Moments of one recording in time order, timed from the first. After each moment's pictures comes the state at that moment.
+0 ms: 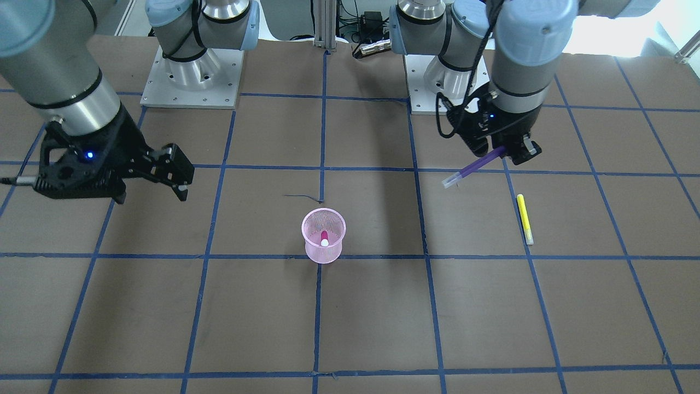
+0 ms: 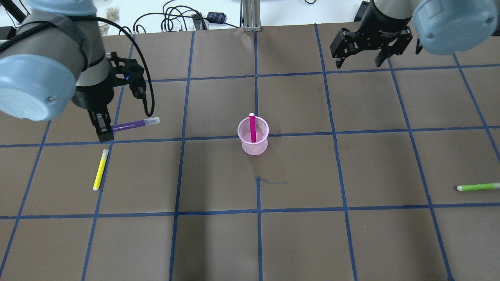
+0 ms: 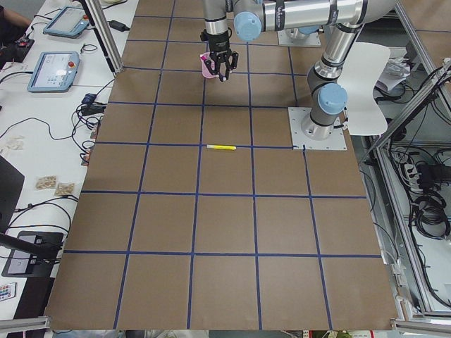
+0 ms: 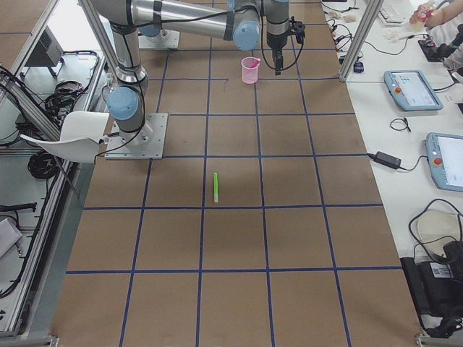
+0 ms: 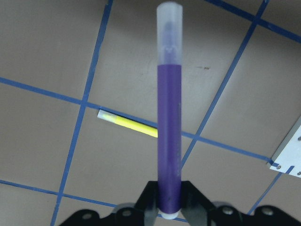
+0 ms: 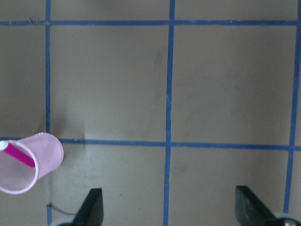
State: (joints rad) left arm -1.61 -1.60 -1.70 -1.58 1.89 1.02; right arm 1.53 -1.44 1.49 -1.65 -1.51 -0.07
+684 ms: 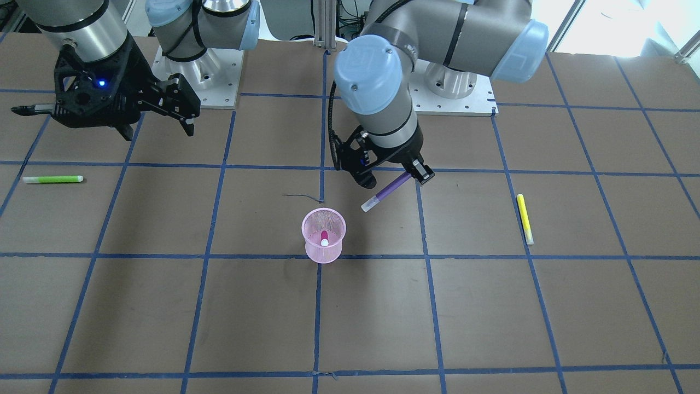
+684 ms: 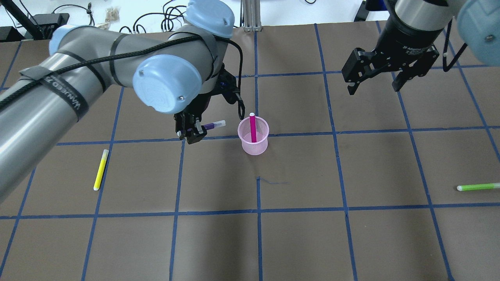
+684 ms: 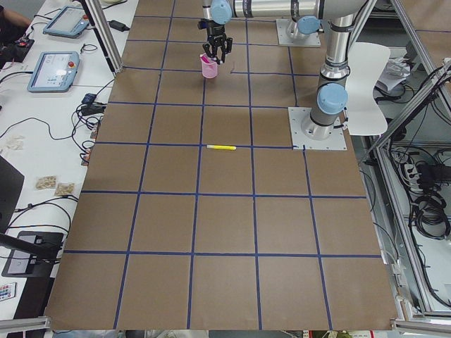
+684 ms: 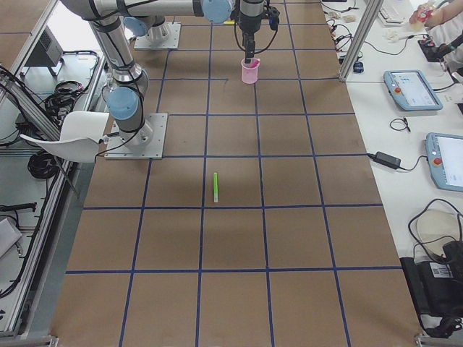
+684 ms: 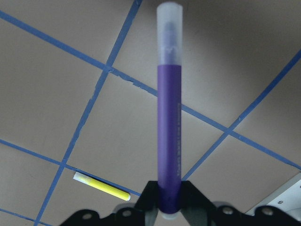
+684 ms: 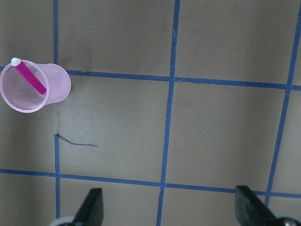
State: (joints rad) left arm -1.91 -1.85 -1.55 -1.66 1.90 0.64; right arm 1.54 -1.57 1.55 -1.53 -1.51 -0.11
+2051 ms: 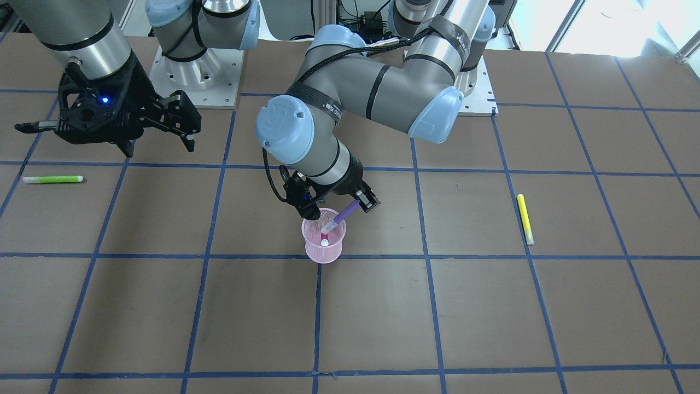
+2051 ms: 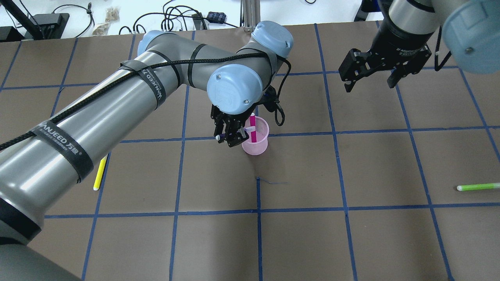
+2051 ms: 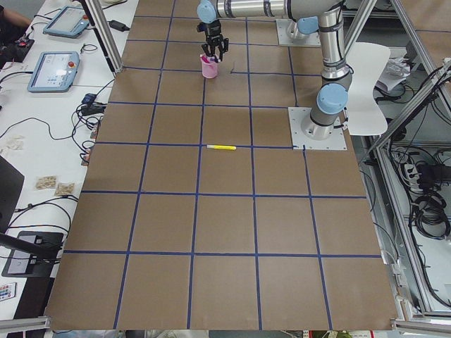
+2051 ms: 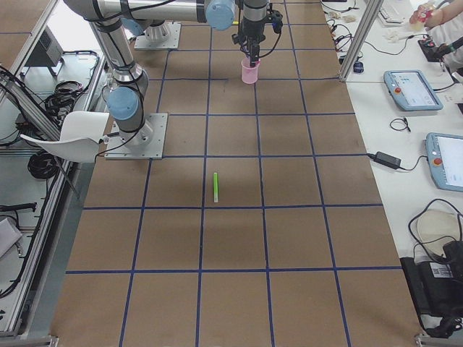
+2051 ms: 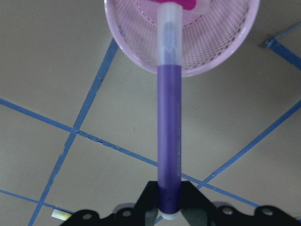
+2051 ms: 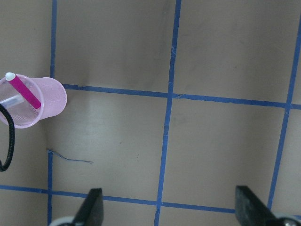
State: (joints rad) left arm -2.02 -2.04 -1.43 -1.64 1.89 0.51; right arm 1.54 -1.56 1.58 -1.60 -1.52 -0.12
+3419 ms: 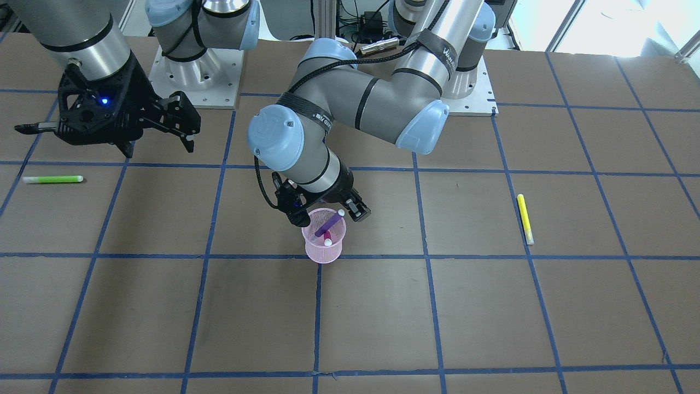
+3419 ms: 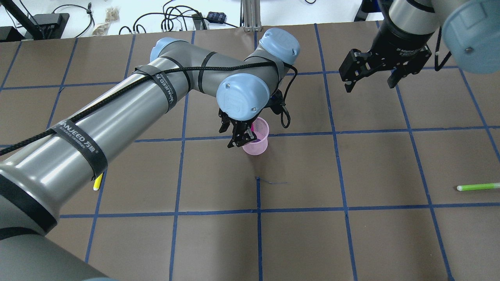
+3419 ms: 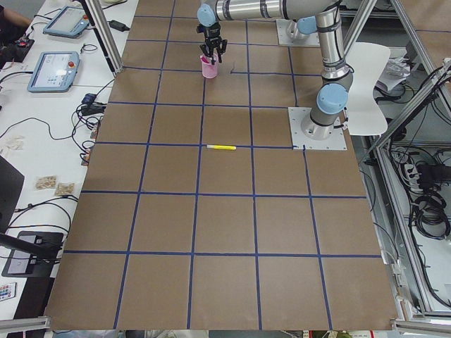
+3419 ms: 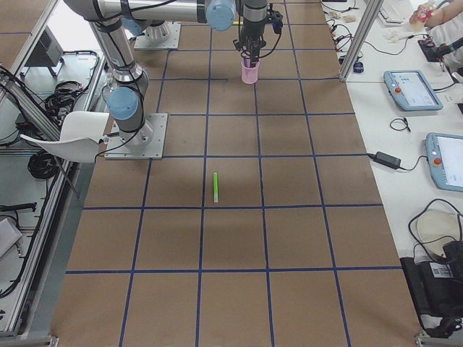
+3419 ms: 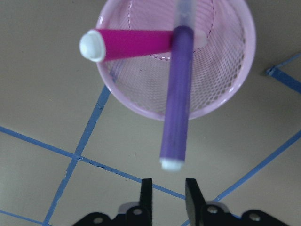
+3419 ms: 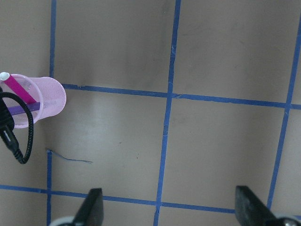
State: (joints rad) left arm -2.04 -2.07 -1.43 -1.58 1.89 0.52; right arm 1.54 -1.56 1.58 -1.60 -1.52 -0.13
